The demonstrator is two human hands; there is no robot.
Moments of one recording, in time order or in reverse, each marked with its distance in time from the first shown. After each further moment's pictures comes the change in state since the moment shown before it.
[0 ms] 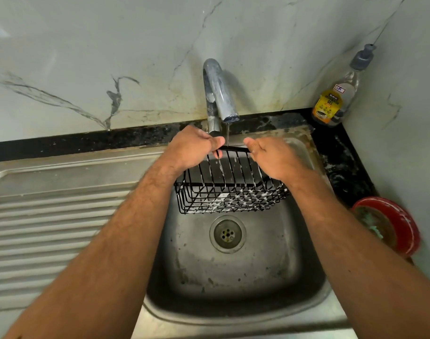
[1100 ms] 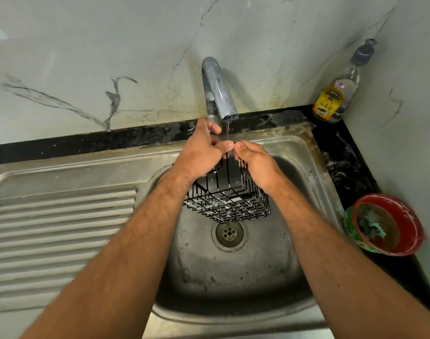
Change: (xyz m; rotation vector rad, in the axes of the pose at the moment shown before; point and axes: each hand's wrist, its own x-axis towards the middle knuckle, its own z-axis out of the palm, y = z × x) left_hand 0.003 -0.004 0.027 -0.124 0.039 0.149; right_hand -0.008 -0.016 0.035 0.788 -0.049 0.007
